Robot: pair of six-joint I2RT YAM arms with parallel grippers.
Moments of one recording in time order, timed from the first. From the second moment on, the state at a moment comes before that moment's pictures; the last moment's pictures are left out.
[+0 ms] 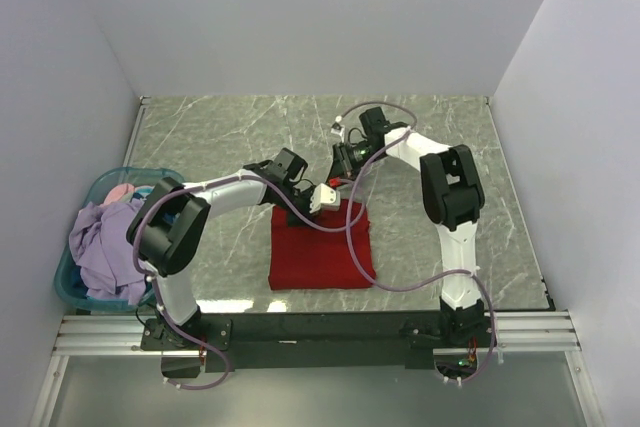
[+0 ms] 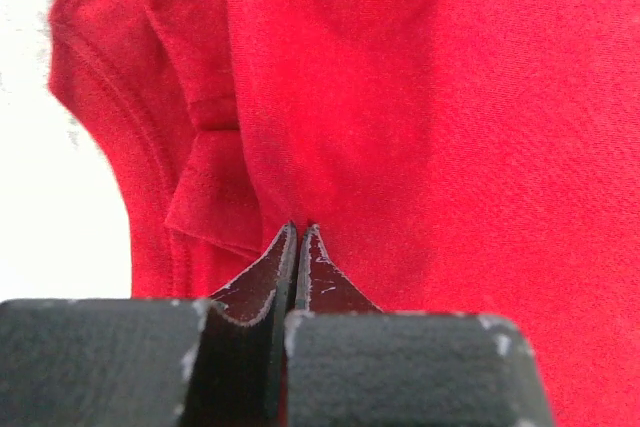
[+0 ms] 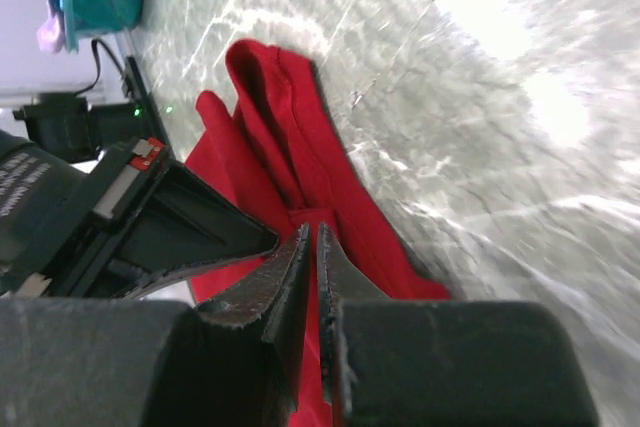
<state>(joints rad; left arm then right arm) -0.63 1.81 1.13 -0.43 0.66 0.83 0.33 2.20 1.63 -0.61 -0.98 0.03</state>
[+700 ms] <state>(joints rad) -0.71 1.59 1.05 -0.38 0.50 0.87 0.43 2.36 1.61 -0.66 -1.11 0.00</state>
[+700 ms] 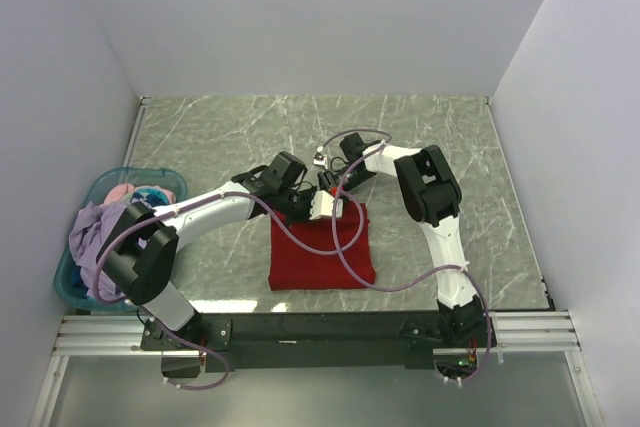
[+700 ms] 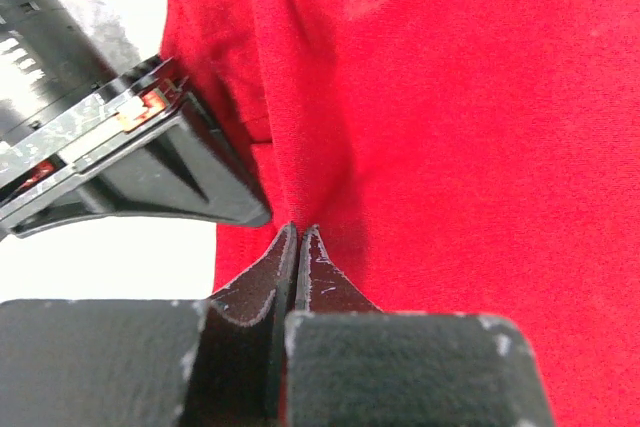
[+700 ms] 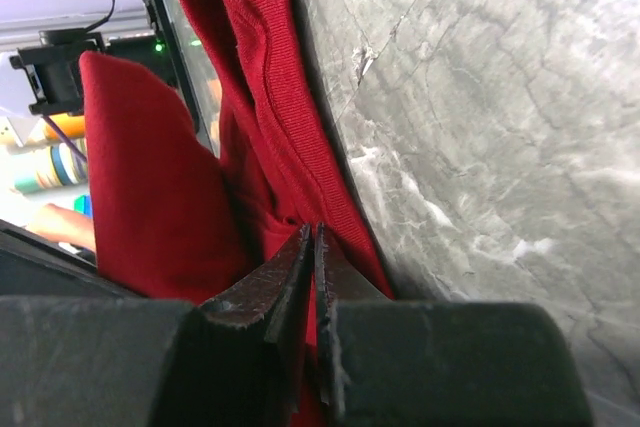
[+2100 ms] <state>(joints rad) -0.57 1.57 1.07 -0.30 0.48 0.81 0.37 2.19 1.74 -0.91 -0.73 -0.17</state>
